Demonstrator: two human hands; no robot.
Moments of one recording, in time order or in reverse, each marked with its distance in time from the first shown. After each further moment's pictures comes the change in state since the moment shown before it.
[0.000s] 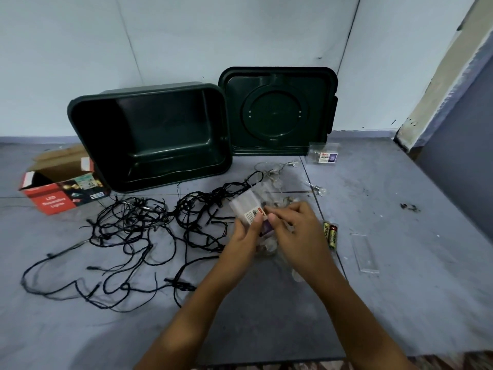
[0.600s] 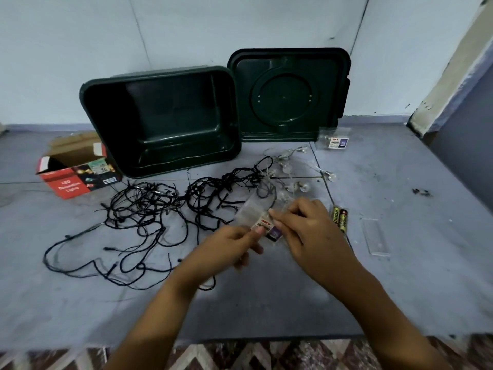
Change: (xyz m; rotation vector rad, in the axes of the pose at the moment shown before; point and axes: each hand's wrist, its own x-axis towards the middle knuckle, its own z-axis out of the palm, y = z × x) left_hand -0.031 0.022 -0.044 0.527 -0.204 -0.178; right_hand -0.027 0.000 -0.007 -0.361 -0.010 -0.432
